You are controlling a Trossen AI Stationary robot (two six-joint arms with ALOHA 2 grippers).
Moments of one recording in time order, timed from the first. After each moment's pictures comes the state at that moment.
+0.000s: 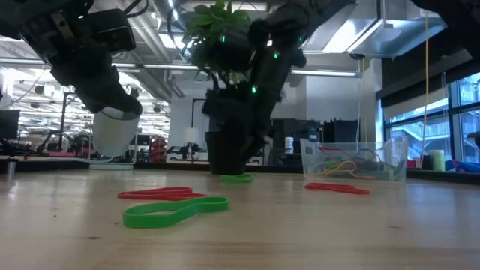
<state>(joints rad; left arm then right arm) -0.35 1.09 0.44 -0.03 -0.26 -0.61 -0.02 2.13 1.51 -0.51 0.13 0.40</state>
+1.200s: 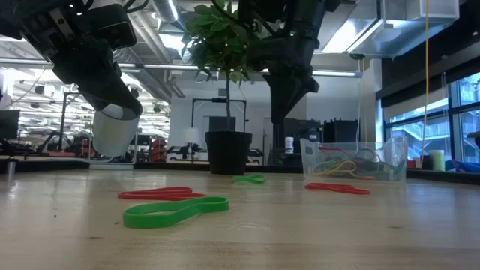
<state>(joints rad) -0.35 1.09 0.44 0.00 -0.26 -0.56 0.00 1.88 1.51 -0.90 0.16 0.51</state>
